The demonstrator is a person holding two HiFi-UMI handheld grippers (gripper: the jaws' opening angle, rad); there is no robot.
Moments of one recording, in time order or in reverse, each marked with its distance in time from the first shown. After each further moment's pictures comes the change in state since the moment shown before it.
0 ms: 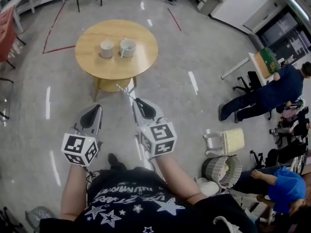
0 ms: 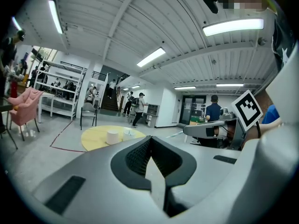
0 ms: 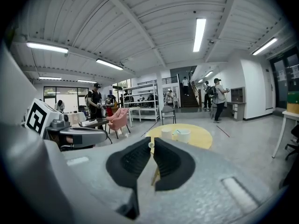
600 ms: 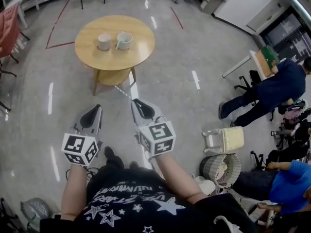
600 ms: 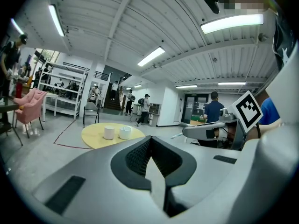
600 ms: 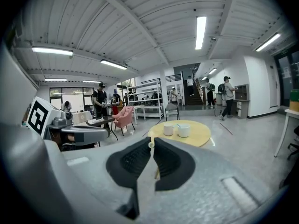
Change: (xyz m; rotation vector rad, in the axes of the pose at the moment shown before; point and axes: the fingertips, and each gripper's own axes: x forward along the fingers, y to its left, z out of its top) left arm -0.028 -0.085 -0.024 -0.010 0.012 0.039; right arm -0.081 -0.010 -0.032 0.000 0.029 0.065
